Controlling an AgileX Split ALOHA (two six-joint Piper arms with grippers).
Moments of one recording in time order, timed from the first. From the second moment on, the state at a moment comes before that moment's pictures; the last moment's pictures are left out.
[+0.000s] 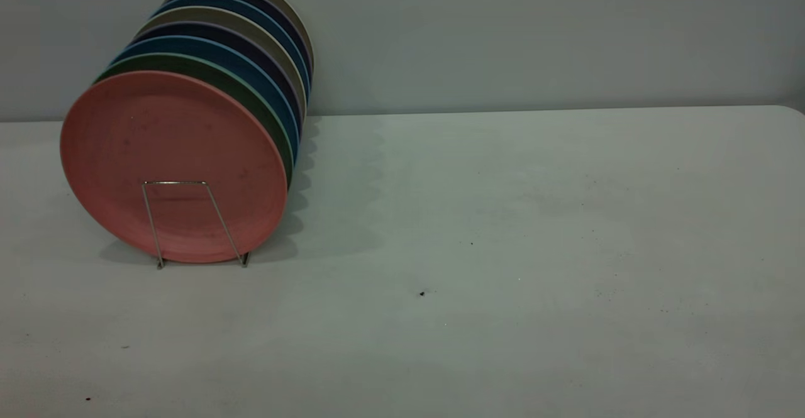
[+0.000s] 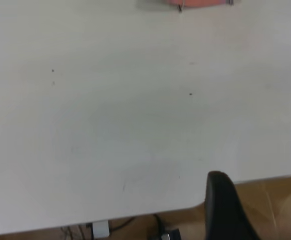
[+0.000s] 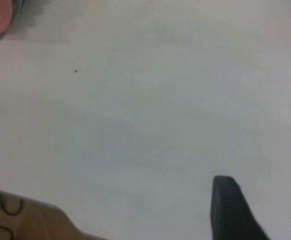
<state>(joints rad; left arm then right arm) -0.02 0.10 -0.49 -0.02 1.13 0.07 0.09 -0.02 -0.48 0.18 1.14 -0.16</state>
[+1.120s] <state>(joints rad) 0.02 -0.02 -0.49 -0.02 1.13 0.07 0.10 -0.02 -0.48 0.18 1.14 -0.16</state>
